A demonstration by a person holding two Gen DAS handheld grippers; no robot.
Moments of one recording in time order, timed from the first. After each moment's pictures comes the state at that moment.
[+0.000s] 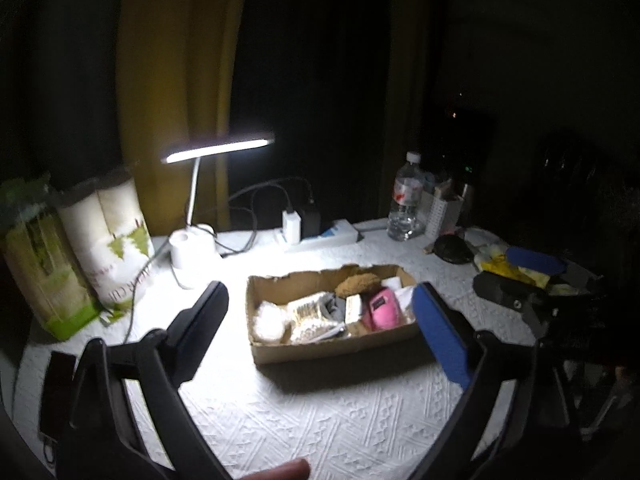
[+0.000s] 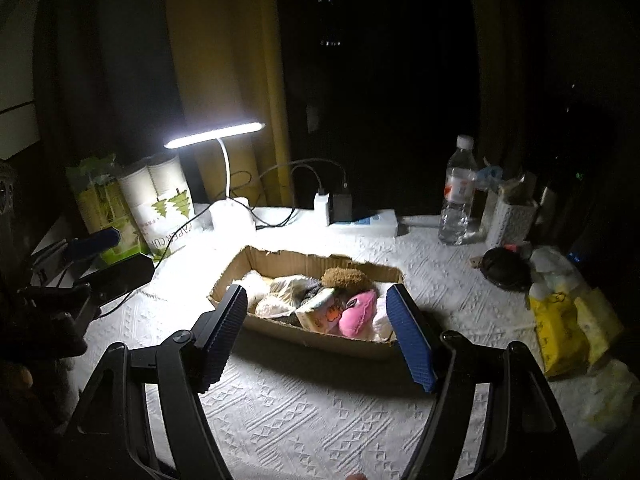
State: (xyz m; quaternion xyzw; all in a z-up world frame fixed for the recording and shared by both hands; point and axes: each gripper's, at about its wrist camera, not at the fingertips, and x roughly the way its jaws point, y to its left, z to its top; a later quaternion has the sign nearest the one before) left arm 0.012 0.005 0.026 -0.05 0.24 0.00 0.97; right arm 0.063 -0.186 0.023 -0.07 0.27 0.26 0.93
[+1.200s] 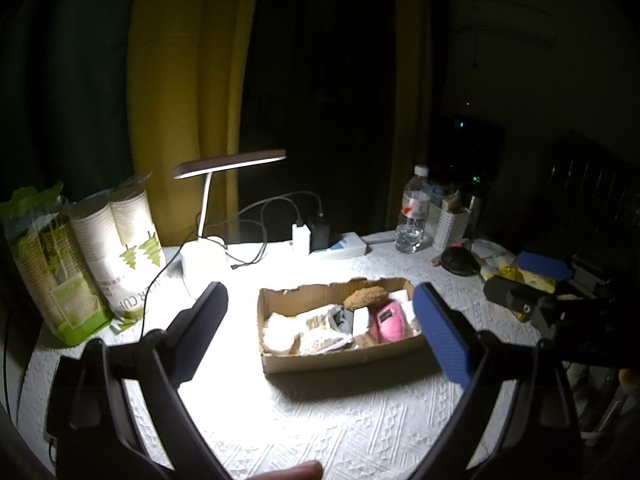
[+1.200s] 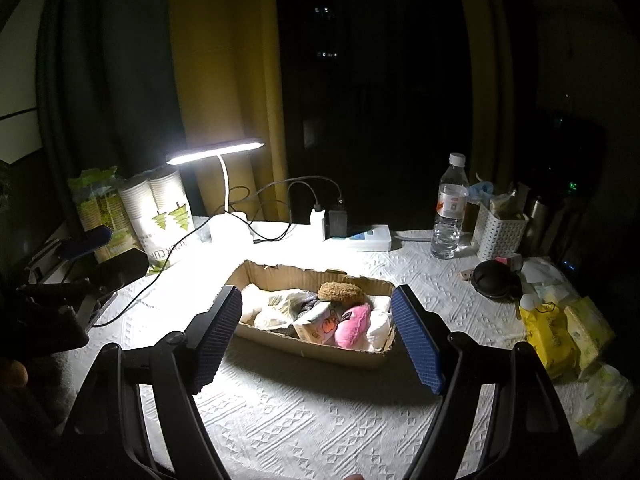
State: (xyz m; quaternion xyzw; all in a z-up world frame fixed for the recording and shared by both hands) left arm 0.007 0.010 0.036 -0.06 0.23 0.02 0.97; right arm 0.054 -0.189 0.031 -0.06 0.26 0.25 0.93
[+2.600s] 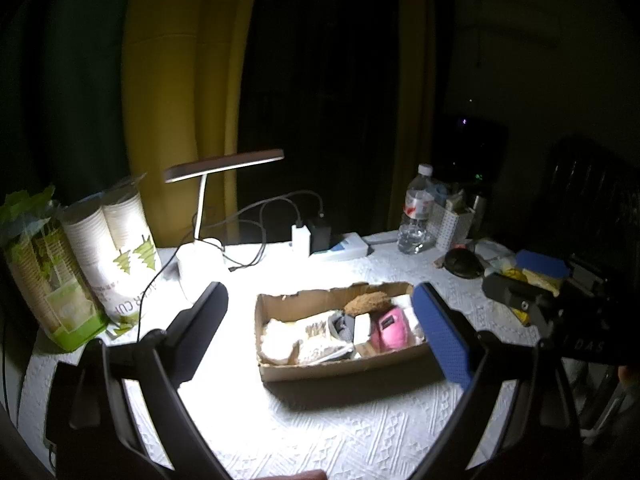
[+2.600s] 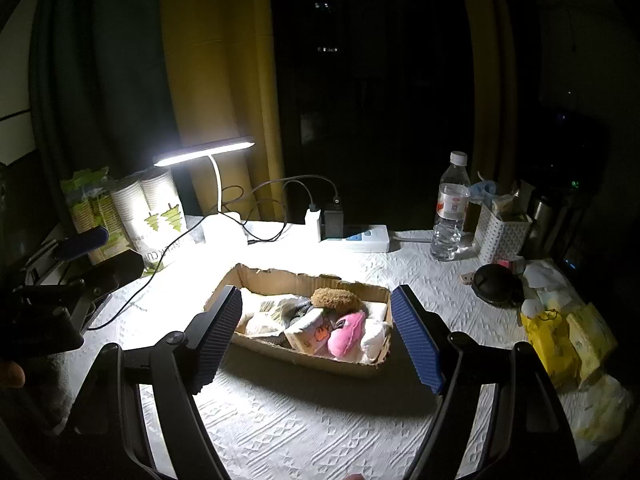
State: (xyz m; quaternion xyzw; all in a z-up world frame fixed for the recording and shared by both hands) left arm 0.029 0.007 0.038 -0.06 0.24 0.02 0.97; right arm 0.070 -0.188 0.029 -0.06 0.26 0.25 0.93
